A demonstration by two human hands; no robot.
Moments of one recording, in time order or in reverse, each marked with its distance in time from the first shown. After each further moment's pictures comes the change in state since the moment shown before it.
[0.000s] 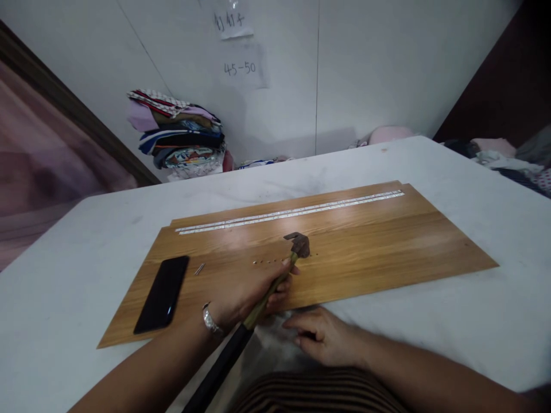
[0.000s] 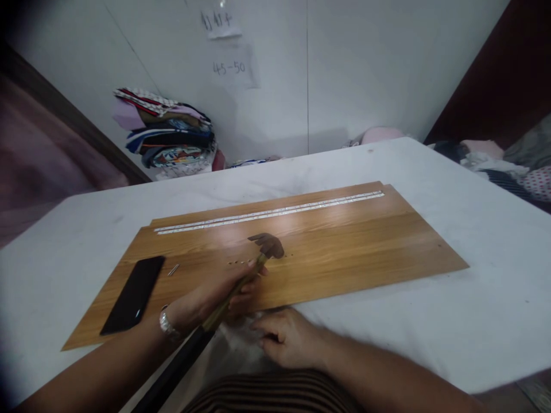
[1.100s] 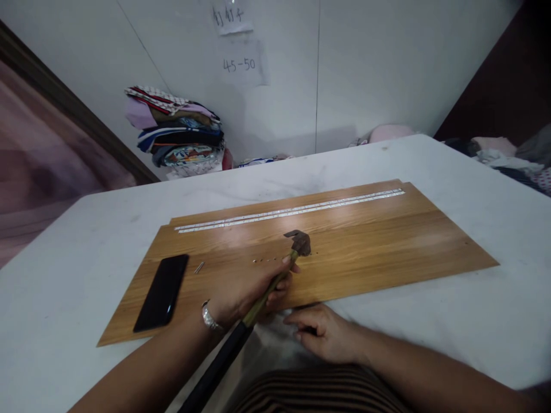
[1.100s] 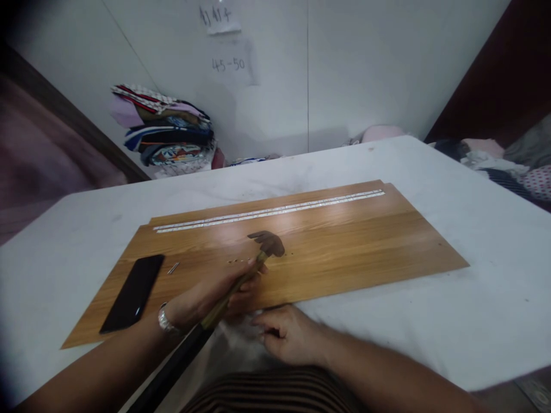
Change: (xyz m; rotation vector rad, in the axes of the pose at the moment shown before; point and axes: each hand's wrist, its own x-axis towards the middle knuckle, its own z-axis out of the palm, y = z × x) left_hand -0.002 0.002 0.000 -0.007 0.001 -0.014; right_hand -0.004 0.007 0.004 0.060 -0.027 0.099
